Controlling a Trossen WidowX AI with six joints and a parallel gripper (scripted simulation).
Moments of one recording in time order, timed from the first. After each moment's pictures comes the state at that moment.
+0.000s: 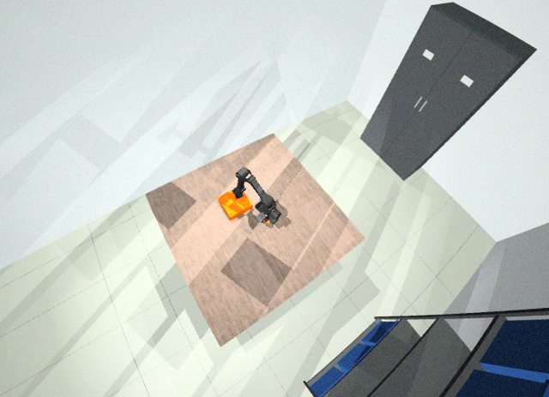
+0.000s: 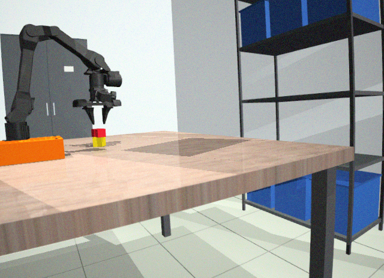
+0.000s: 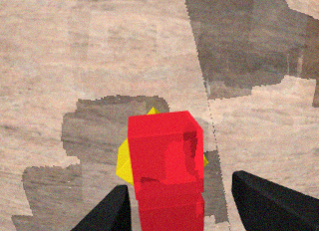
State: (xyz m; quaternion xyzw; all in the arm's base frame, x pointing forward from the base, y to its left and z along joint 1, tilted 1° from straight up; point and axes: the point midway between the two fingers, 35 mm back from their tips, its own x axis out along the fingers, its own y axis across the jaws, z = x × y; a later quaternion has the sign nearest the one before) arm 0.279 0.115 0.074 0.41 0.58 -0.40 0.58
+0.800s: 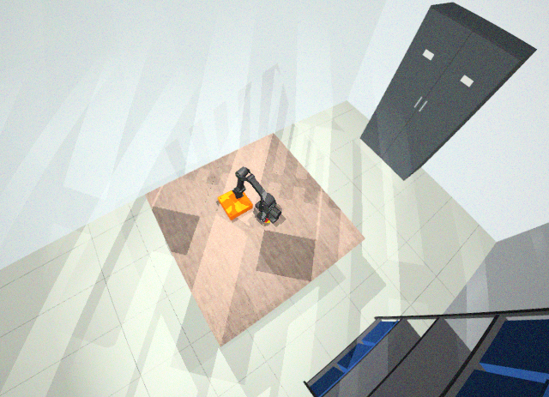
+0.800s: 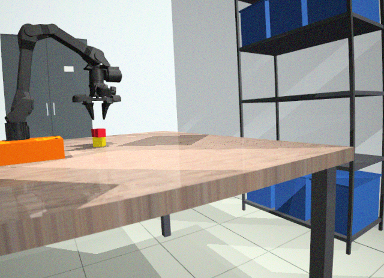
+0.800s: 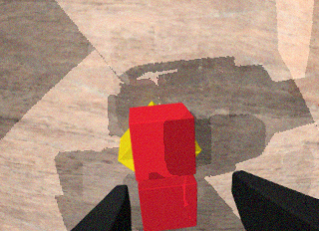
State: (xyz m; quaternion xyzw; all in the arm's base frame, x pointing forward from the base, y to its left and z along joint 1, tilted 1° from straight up) arm 0.279 0.114 0.093 0.41 0.58 -0.40 0.58
